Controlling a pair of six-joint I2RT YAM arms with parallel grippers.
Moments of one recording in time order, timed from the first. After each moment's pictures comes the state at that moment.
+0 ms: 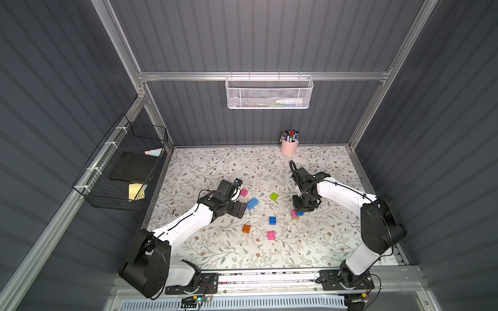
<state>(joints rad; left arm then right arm) -0.54 1.35 0.82 -0.41 -0.02 0.00 0.52 1.70 1.18 -0.97 -0.05 0.39</state>
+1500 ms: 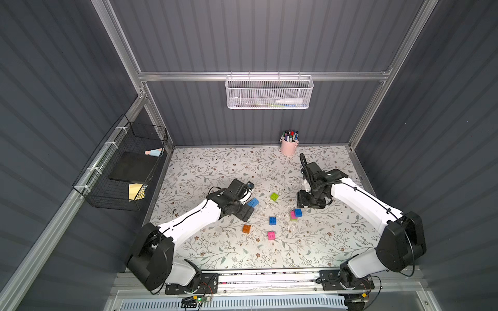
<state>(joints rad) -0.65 1.46 0.99 -0.59 0.01 0.07 0.48 1.51 1.21 -1.08 -0.07 0.41</state>
